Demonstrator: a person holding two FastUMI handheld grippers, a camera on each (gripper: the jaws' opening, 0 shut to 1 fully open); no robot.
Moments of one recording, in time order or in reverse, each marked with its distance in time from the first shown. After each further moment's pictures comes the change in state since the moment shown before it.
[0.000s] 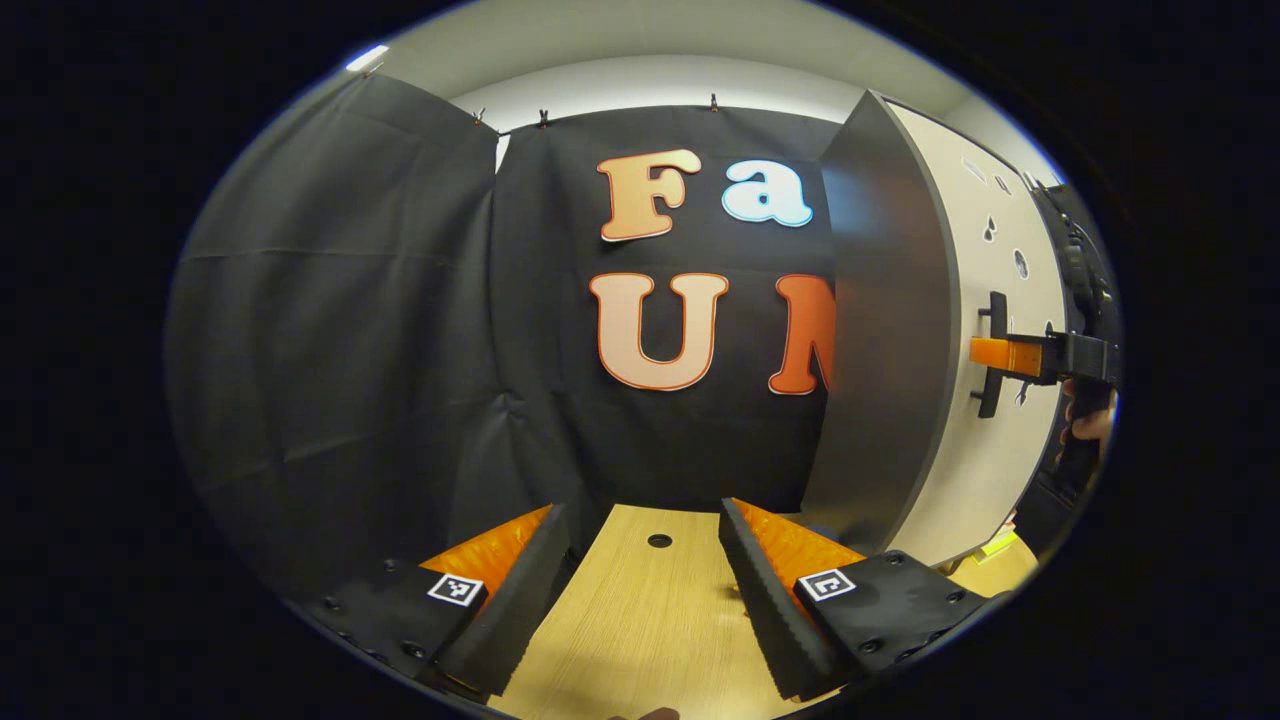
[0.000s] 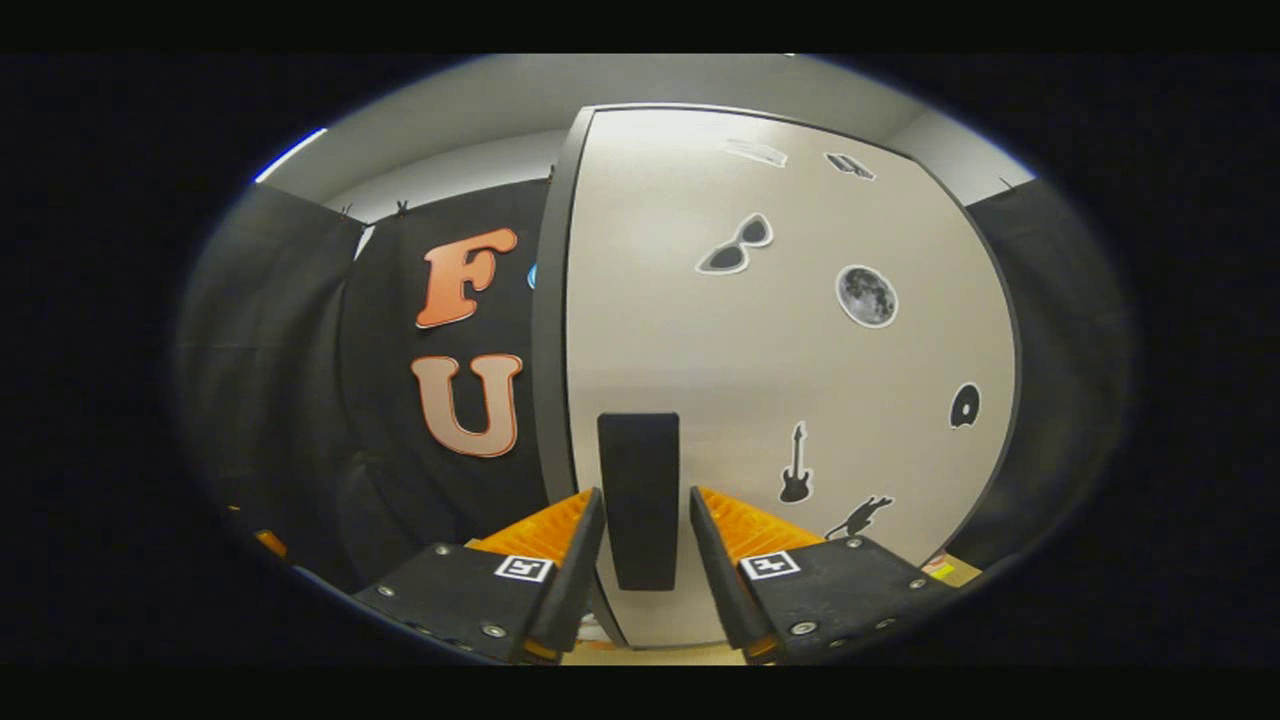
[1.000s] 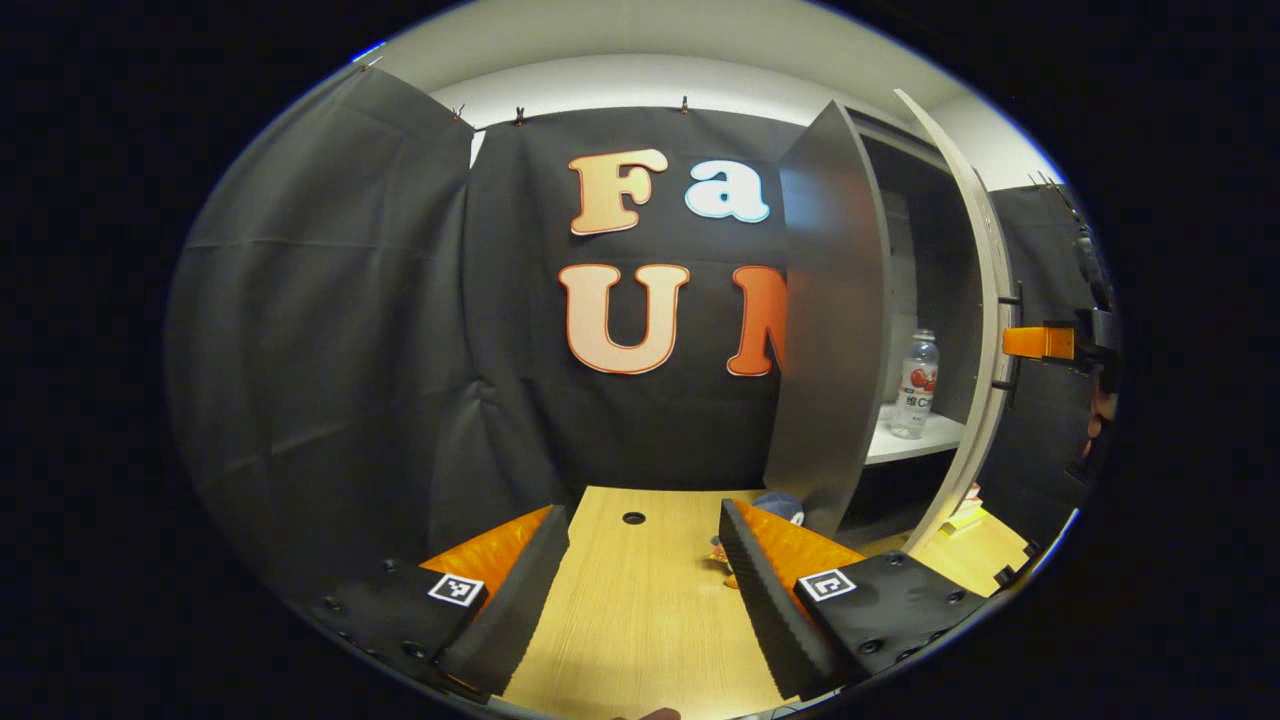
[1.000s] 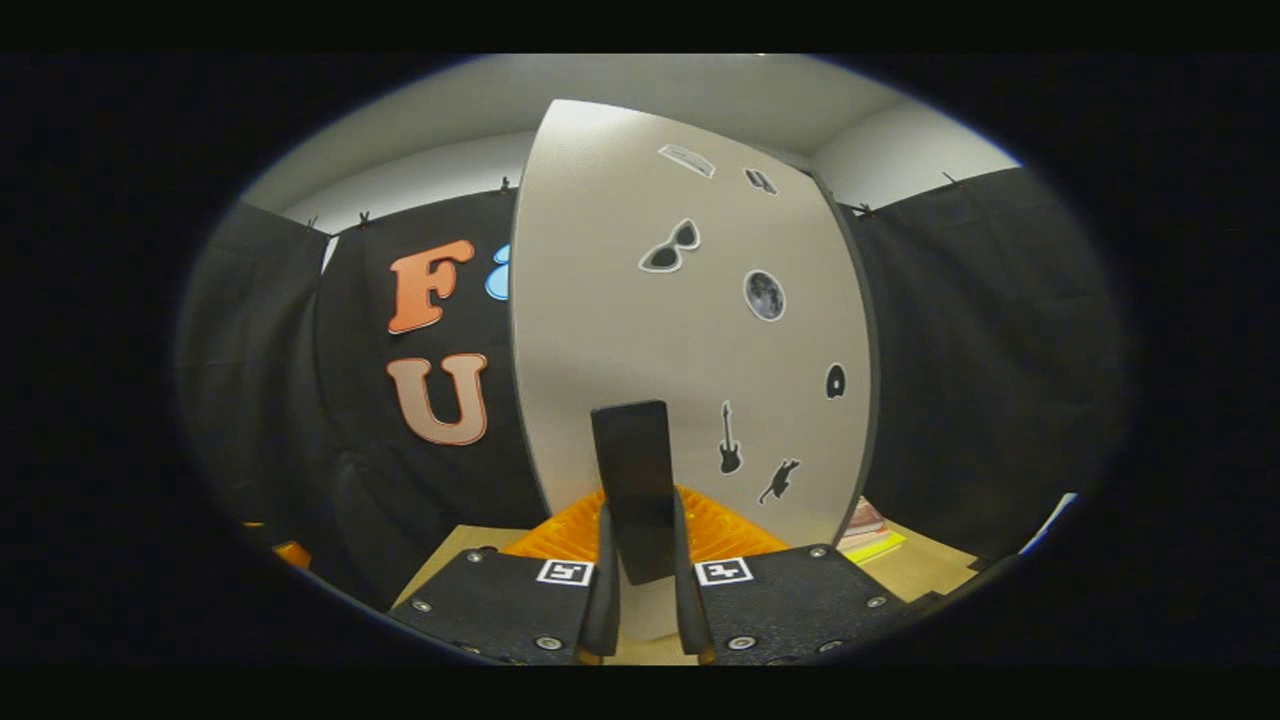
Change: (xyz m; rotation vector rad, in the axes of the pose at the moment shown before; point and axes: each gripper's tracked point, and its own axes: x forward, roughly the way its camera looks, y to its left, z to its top) left arm -0.064 -0.006 -0.016 0.005 0.013 -0.150; right arm -0.118 -0.038 0.010 0.049 0.031 -0.179
